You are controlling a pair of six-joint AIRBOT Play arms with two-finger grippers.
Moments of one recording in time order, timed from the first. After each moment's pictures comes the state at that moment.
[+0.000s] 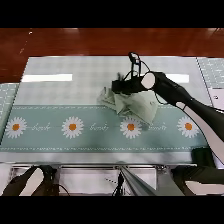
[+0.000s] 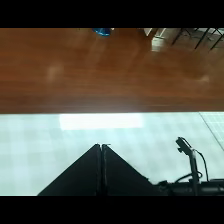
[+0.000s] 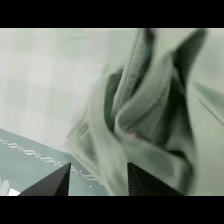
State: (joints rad) left arm 0.43 -0.88 1.54 0.66 -1.26 -1.25; right arm 0.52 -1.55 1.25 -1.08 0.64 1.72
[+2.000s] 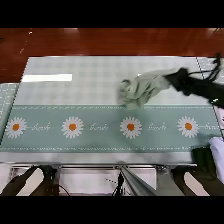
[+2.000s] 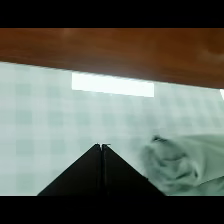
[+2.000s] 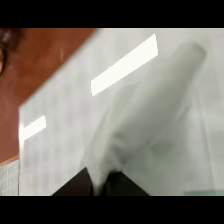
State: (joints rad) left arm 0.40 -0.96 1.40 0.75 -1.23 -1.25; right arm -0.17 -0.91 0.87 -0.58 0.84 1.44
